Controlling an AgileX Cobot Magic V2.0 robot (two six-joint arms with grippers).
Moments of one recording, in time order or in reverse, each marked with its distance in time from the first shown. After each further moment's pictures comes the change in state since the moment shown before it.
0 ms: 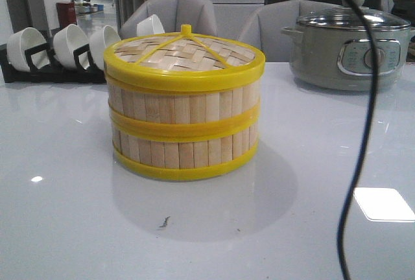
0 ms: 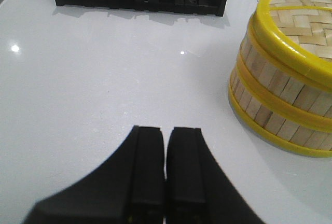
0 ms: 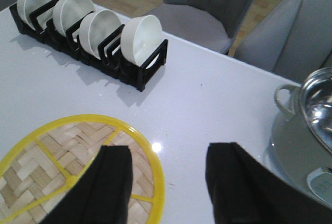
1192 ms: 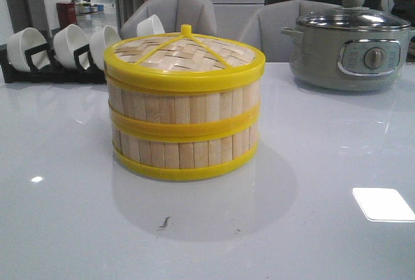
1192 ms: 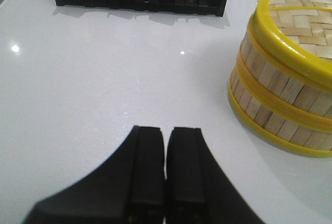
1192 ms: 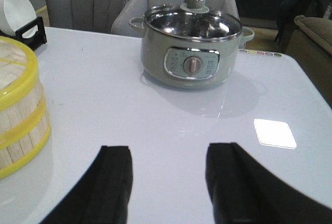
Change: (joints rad) left arm 0.000 0.000 0.000 0.000 0.000 0.000; right arm -0.382 -1.132 1.296 -0.002 -0.379 0.000
